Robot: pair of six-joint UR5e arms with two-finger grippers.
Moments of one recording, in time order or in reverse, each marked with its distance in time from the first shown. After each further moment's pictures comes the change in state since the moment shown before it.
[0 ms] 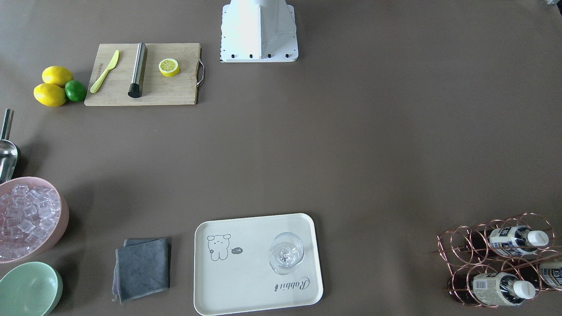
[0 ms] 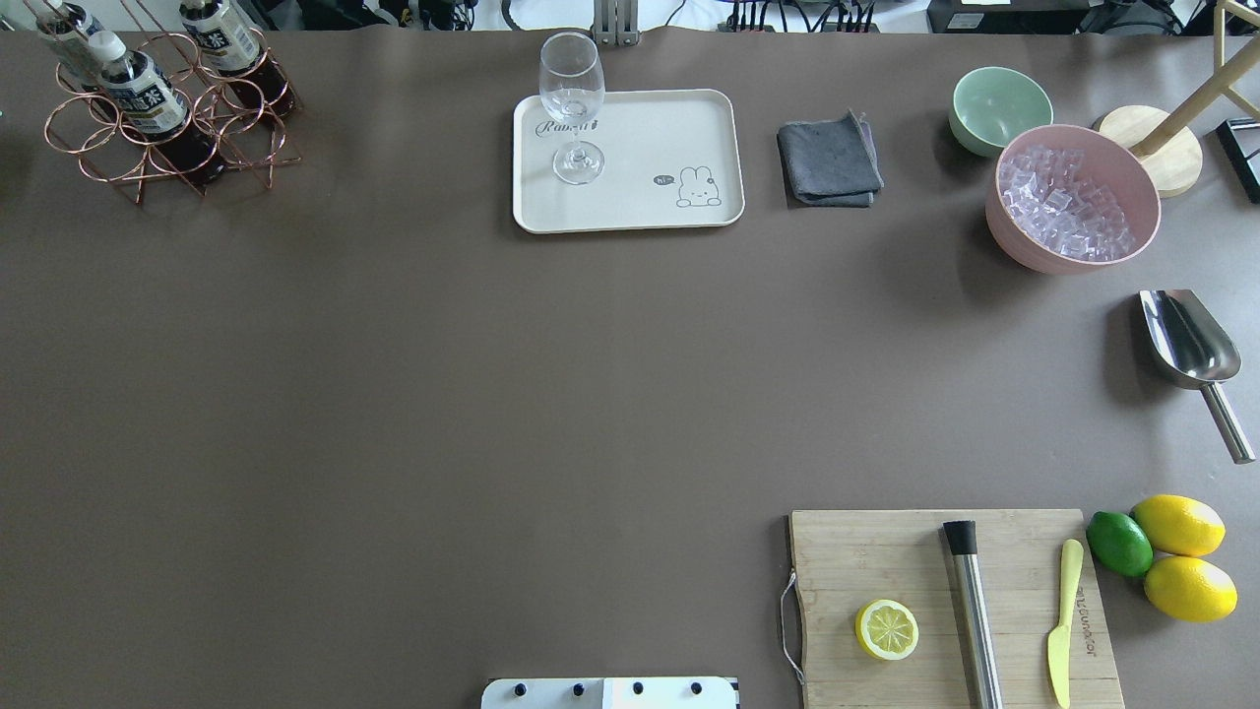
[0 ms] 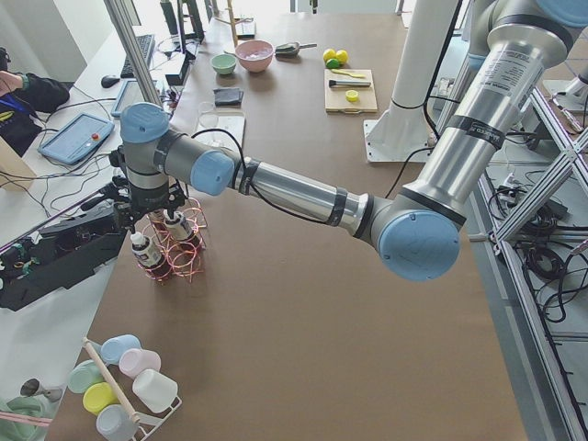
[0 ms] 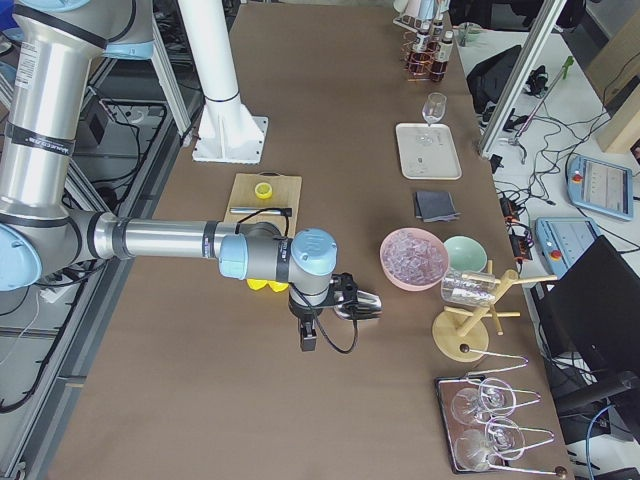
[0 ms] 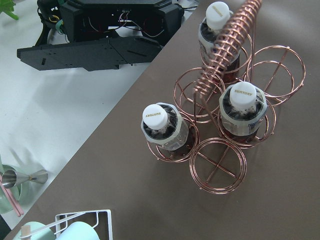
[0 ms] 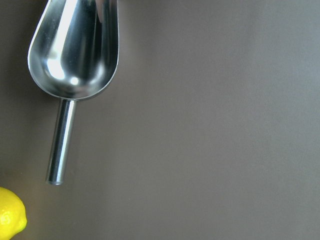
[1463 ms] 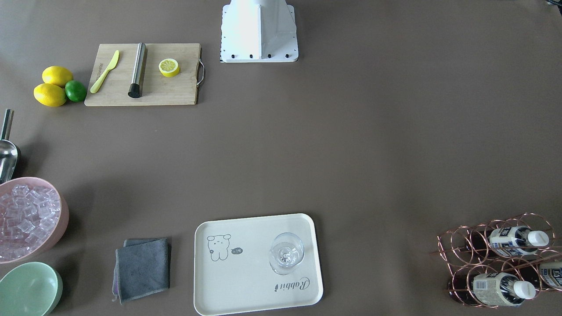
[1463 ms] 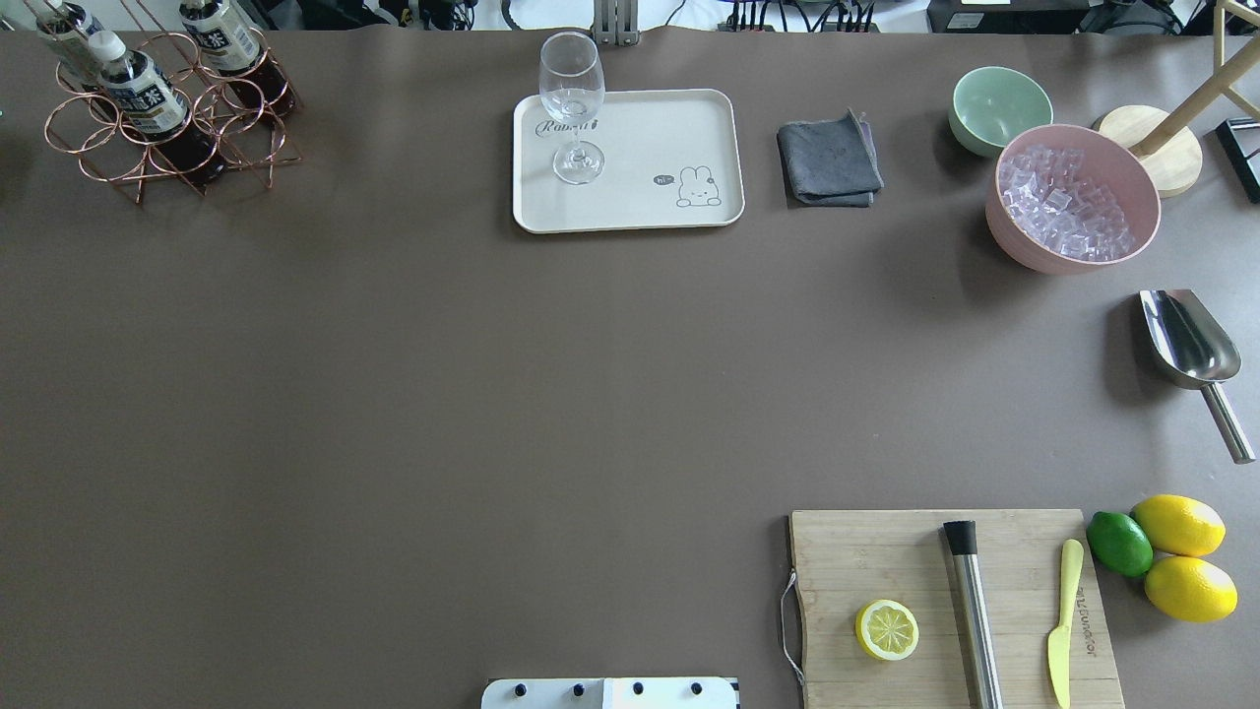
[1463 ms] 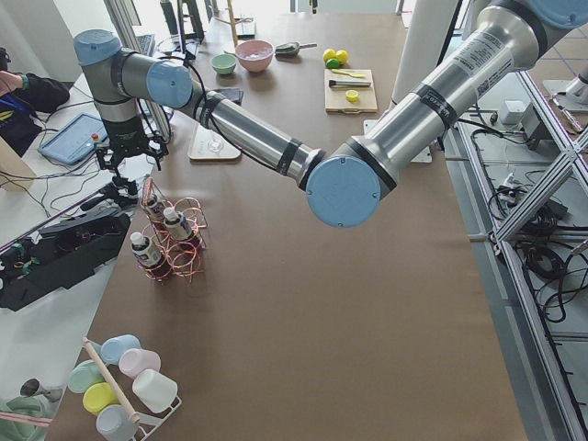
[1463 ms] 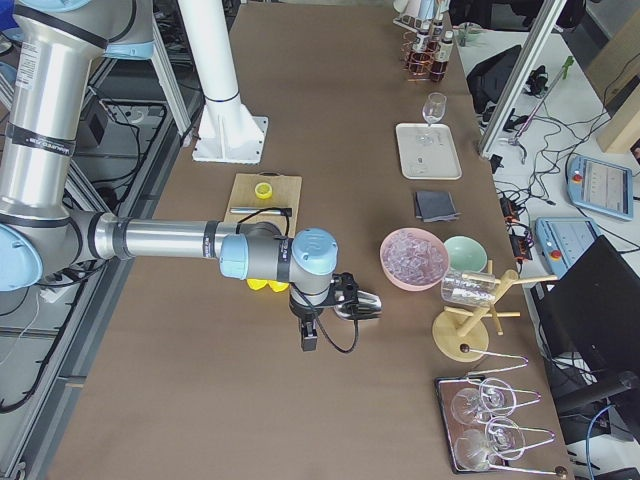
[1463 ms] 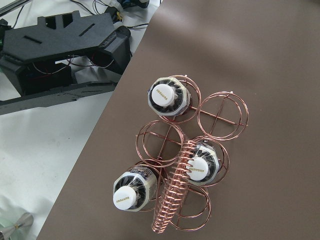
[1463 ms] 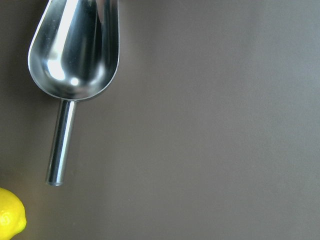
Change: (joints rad) left arm 0.075 -0.320 0.144 0.375 0.008 0.321; right arm -0.001 0.002 -0.001 0.001 -0.002 0.000
